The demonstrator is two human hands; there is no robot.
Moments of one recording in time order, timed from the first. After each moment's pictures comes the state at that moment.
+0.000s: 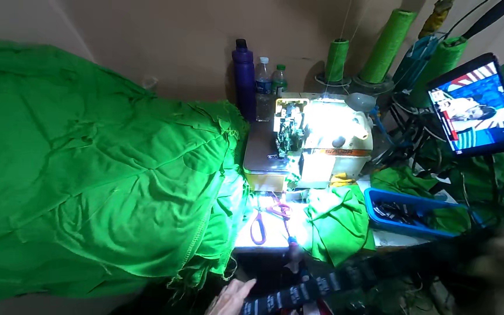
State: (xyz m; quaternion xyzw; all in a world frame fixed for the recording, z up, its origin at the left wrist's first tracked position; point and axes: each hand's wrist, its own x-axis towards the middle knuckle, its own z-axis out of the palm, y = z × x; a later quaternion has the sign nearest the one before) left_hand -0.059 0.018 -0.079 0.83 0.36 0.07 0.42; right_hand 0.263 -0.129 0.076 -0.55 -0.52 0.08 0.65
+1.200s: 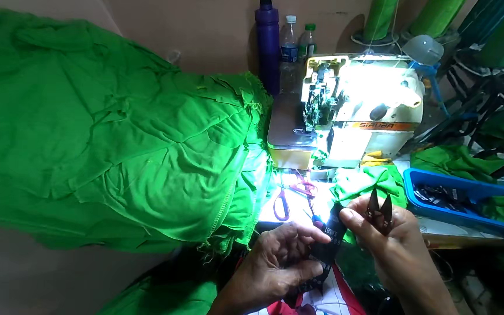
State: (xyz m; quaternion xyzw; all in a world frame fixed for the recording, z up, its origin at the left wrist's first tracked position) left_hand -0.004 0.025 -0.013 0.70 0.04 0.40 0.60; right_hand 0.182 -0.035 0.016 -0.48 -0.50 0.32 0.65
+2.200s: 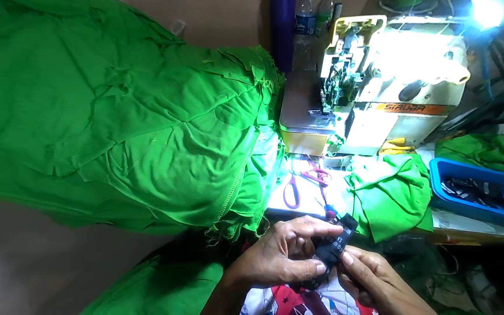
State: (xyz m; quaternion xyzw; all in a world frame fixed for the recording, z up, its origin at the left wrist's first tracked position) left_hand -0.014 0.037 -0.029 0.68 0.07 0.27 0.68; right_hand 0.179 -0.075 -0.027 -0.45 -0.47 0.61 0.45
